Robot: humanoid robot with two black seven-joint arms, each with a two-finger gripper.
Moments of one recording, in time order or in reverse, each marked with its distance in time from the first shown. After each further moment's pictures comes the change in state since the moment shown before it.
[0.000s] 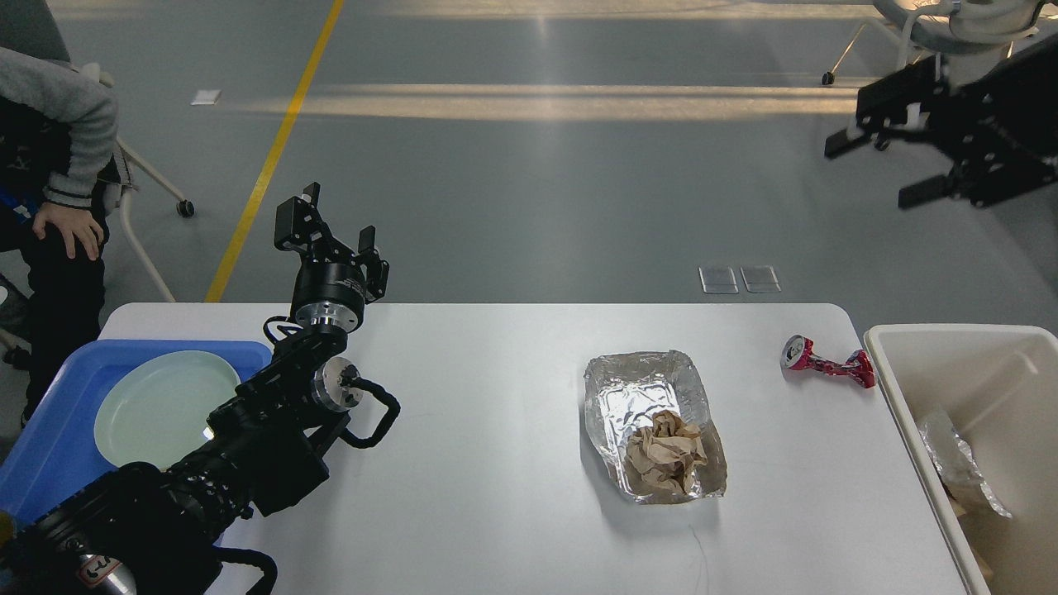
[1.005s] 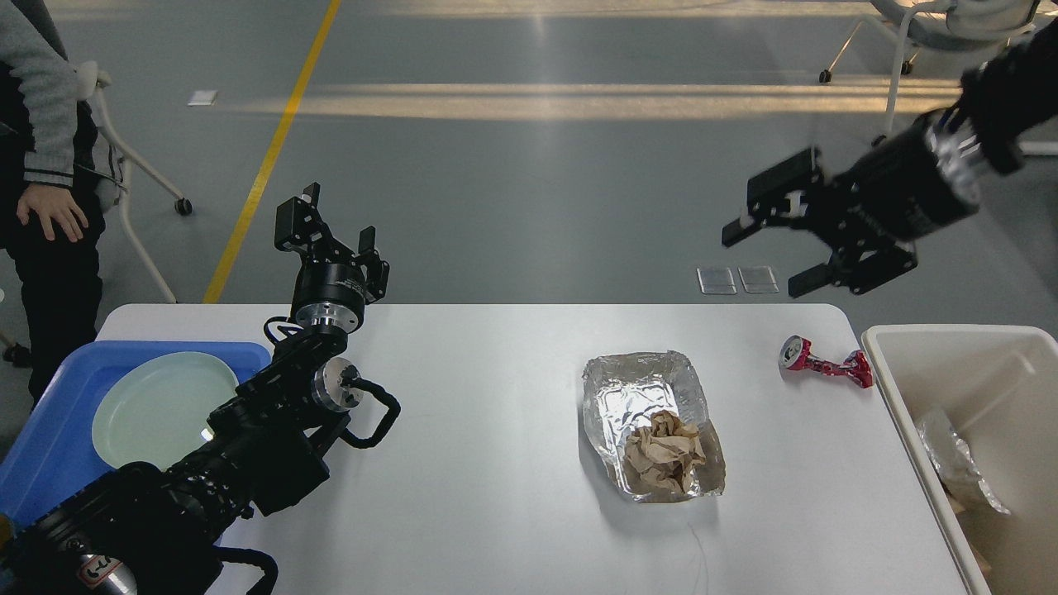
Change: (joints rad) left arm 0.000 0.000 0.000 0.000 0.000 0.000 0.000; right arm -0.482 0.226 0.153 -0.015 0.061 -0.037 -0.004
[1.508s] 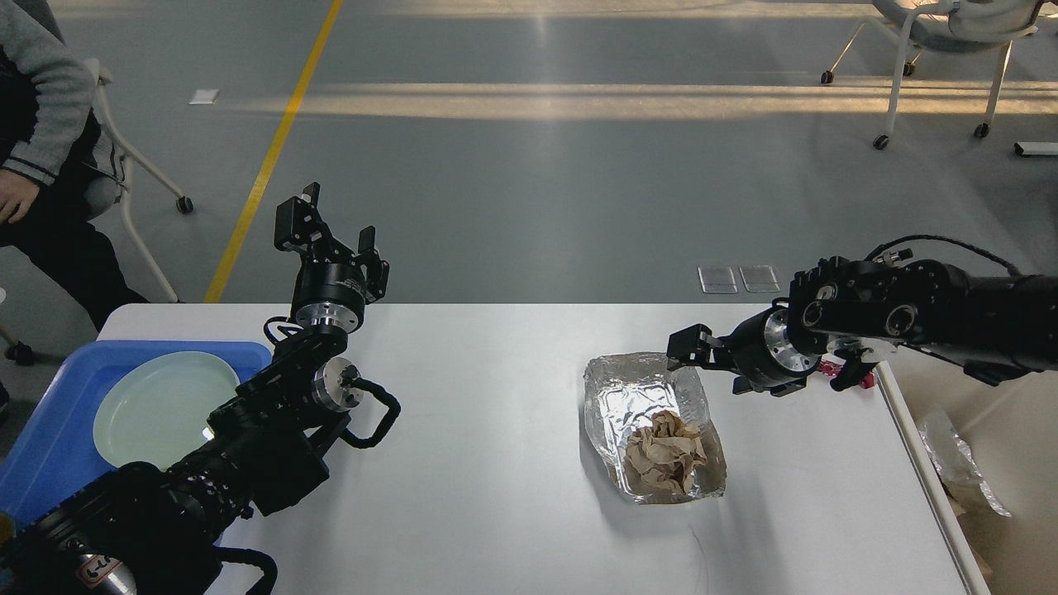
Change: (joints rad) left arm 0.000 0.000 0.000 -0.001 0.000 0.000 0.000; right arm -0.403 0.268 -0.006 -0.131 -0.162 -0.629 0.000
